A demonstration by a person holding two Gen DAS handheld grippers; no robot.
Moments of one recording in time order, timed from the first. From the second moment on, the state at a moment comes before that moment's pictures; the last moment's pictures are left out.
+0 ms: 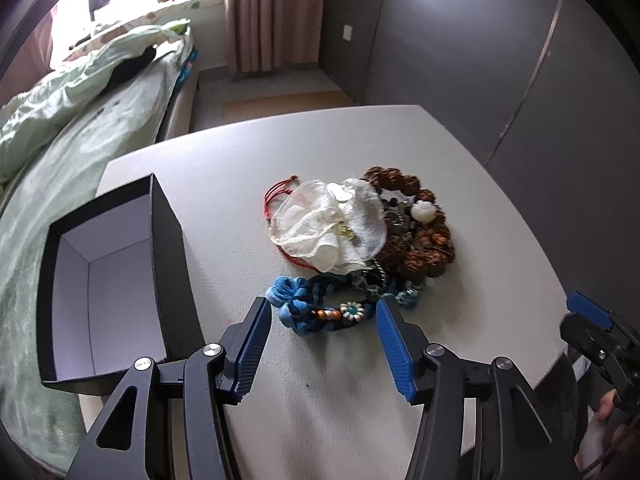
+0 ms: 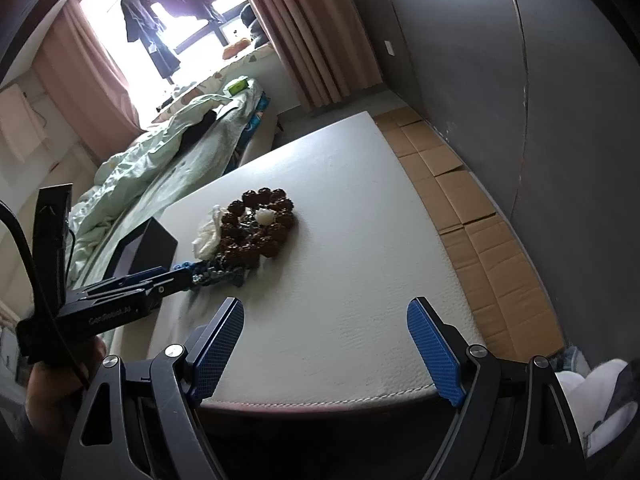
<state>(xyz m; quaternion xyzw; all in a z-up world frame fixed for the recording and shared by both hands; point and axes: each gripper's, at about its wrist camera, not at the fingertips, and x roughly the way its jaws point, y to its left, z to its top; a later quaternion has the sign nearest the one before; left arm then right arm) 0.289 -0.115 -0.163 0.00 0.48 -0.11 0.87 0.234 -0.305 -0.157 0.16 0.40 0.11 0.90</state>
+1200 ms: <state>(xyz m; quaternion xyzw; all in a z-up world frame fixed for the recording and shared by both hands) 0.286 -0.069 -0.097 -0.04 0.42 -0.11 0.90 0.380 -0.220 -0.170 0.11 0.46 0.12 0.87</state>
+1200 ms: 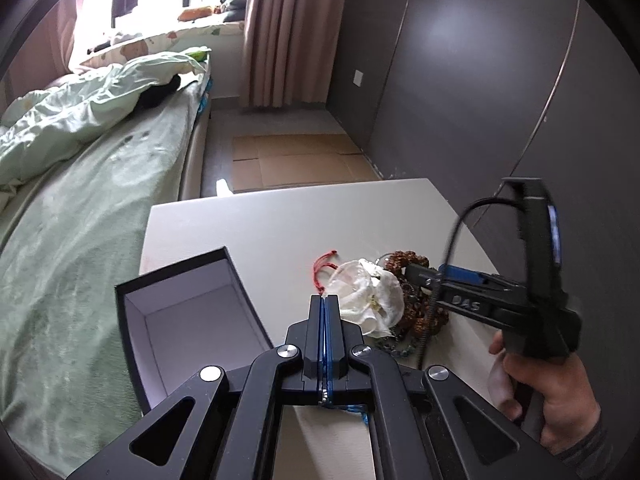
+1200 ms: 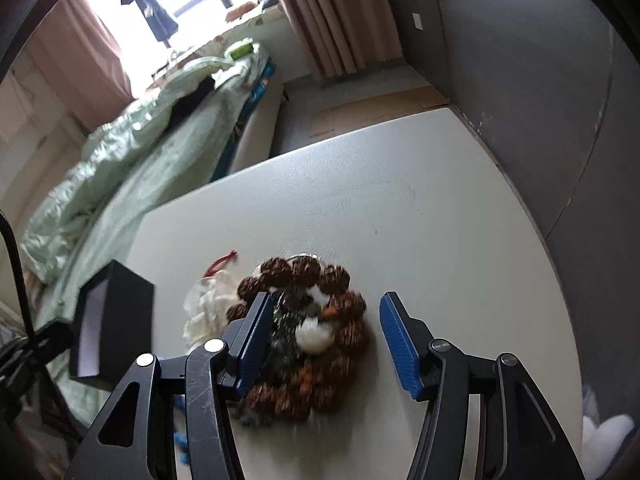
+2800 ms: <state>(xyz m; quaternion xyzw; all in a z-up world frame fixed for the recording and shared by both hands) 0.286 -0.101 -0.180 -0.04 0.51 0.00 0.86 0.326 -0.282 -0.164 0.12 0.48 0.16 0.85</state>
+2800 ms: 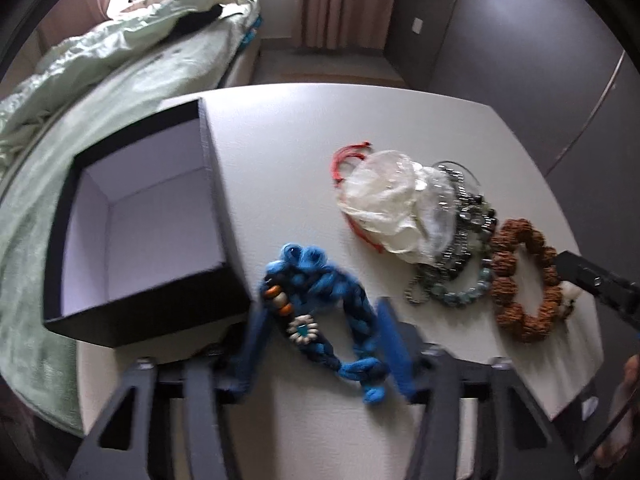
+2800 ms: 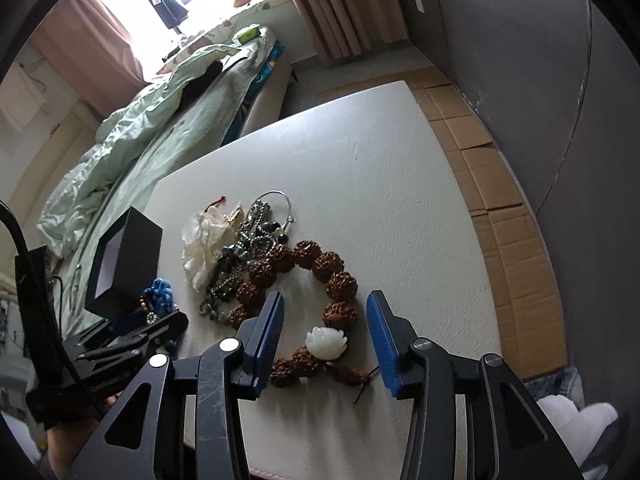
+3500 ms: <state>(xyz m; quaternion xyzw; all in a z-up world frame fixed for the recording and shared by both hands) 0.266 -0.085 -0.146 -0.10 0.49 -0.07 0.87 0.366 -0.247 -0.170 -0.04 0.54 0.16 0.82</state>
